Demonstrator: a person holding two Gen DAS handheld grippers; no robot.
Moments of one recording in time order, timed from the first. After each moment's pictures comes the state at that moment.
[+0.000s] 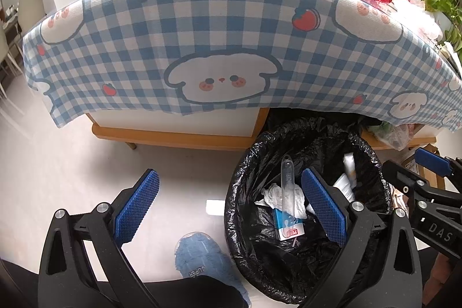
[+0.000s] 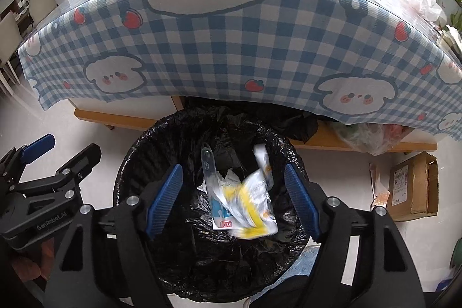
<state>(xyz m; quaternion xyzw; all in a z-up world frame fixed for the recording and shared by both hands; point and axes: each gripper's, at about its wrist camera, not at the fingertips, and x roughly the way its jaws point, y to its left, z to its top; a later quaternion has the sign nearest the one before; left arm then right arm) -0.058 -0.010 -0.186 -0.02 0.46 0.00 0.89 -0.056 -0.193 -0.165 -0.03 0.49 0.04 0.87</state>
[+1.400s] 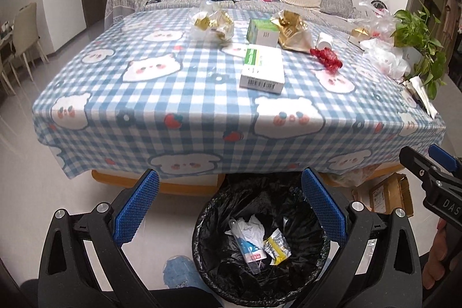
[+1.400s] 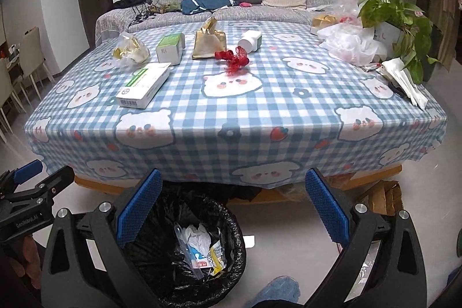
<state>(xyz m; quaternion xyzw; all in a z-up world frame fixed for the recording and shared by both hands) -0.050 -0.054 -0.046 -0.02 0.40 -0.04 0.91 -0.069 -0.280 -0.025 0.01 0.38 -0.02 0.93</state>
